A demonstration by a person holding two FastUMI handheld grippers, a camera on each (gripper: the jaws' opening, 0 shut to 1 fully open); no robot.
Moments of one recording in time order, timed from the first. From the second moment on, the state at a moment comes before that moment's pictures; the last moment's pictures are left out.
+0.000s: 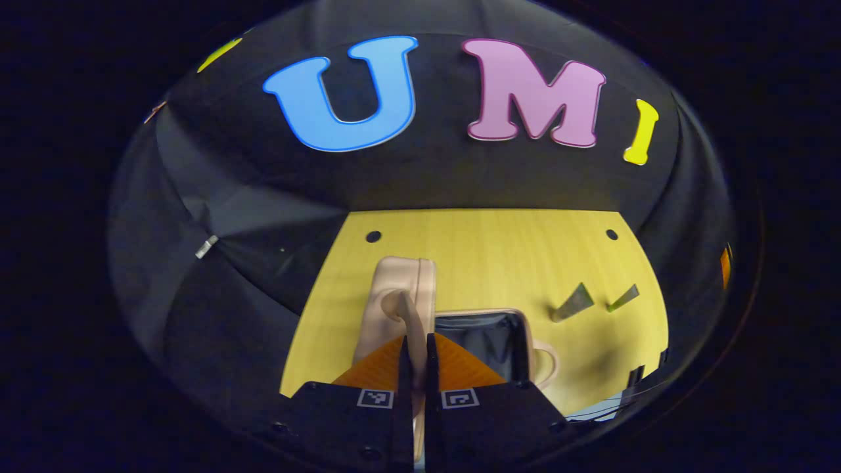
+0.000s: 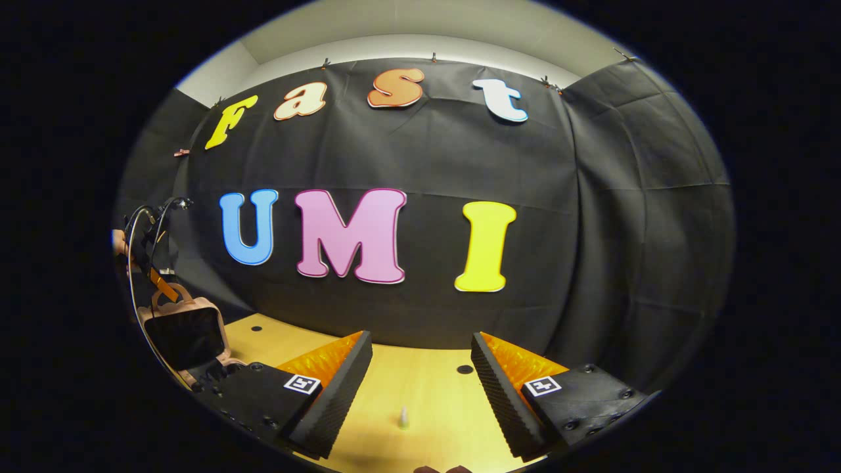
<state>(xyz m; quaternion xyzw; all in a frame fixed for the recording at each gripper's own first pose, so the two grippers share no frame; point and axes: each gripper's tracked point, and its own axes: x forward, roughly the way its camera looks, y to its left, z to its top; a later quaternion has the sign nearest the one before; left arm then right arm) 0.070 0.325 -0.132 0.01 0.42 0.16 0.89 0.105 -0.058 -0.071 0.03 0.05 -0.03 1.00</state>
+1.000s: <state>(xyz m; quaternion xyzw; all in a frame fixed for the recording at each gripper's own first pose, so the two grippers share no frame) -0.013 0.642 -0.427 -0.11 0.55 0.22 0.80 0.143 0.089 -0.079 0.01 0.13 -0.04 0.99</state>
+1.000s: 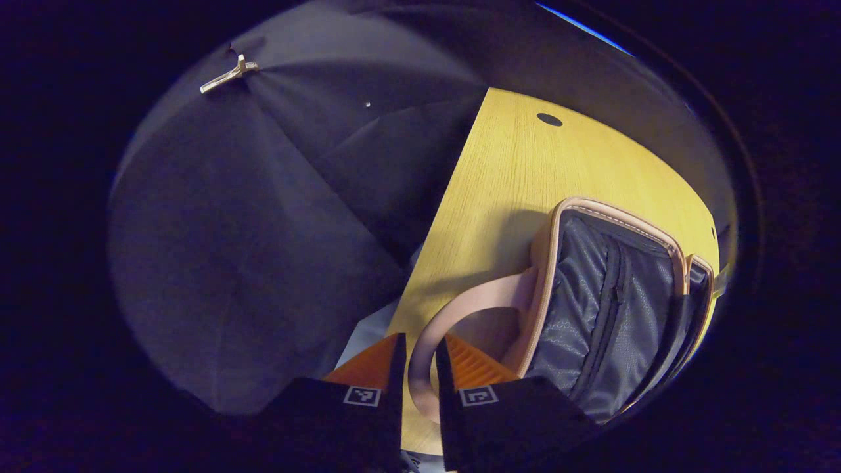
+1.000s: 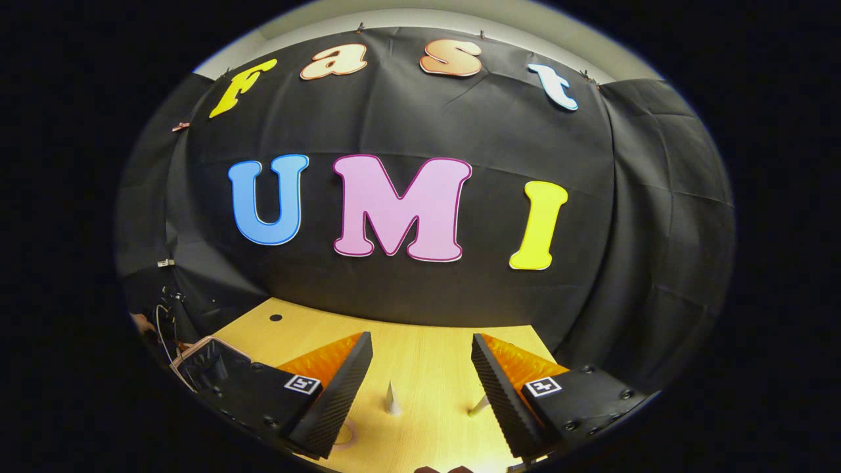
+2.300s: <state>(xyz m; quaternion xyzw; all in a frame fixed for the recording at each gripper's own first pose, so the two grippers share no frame) 0.114 0.064 -0.116 -0.04 0.24 -0.24 0.94 0.115 0.028 -0.078 0.02 0.09 -0.01 1.00</state>
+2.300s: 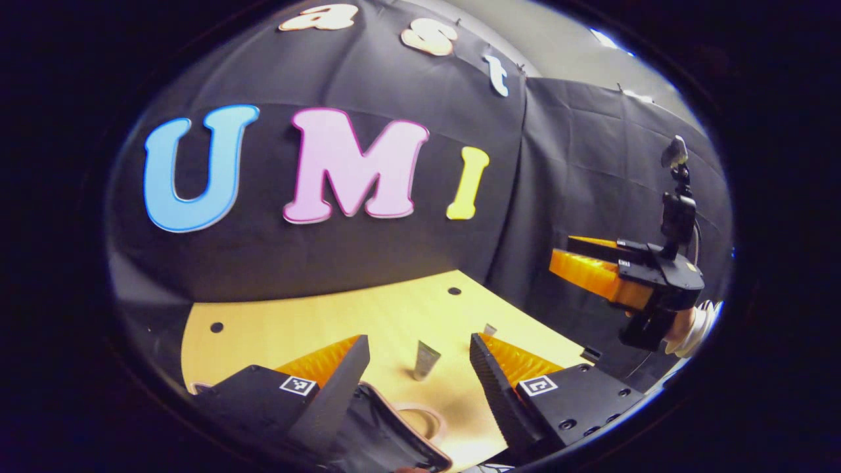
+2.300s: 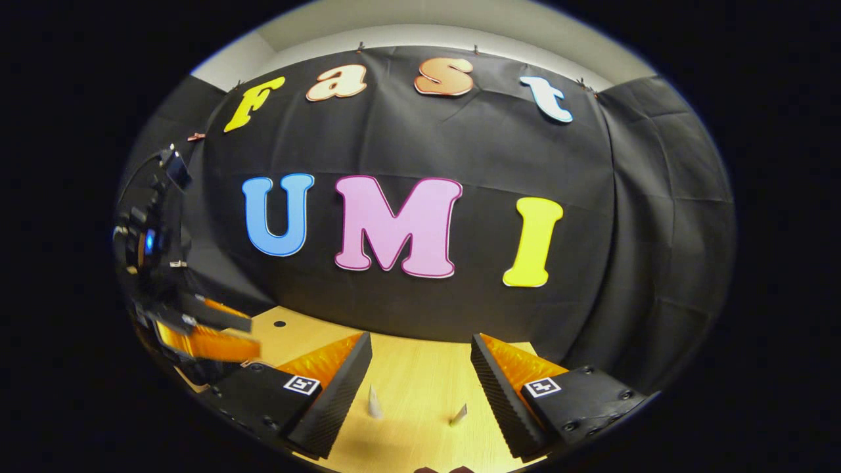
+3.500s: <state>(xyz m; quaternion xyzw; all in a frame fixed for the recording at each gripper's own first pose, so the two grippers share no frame) 0.267 0.020 -0.339 -0.05 0.45 -0.08 0.89 0.142 -0.034 -0.370 0.08 0.33 0.07 0.94</state>
